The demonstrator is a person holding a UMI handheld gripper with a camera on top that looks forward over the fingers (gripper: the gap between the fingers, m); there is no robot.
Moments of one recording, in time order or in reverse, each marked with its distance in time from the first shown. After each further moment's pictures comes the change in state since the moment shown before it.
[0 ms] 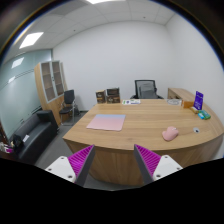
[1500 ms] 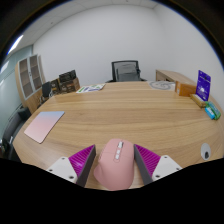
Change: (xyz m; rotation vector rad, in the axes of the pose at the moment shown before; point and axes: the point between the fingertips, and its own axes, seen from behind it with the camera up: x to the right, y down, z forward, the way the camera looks) arm 0.324 0.016 0.292 -0.138 0.089 0.050
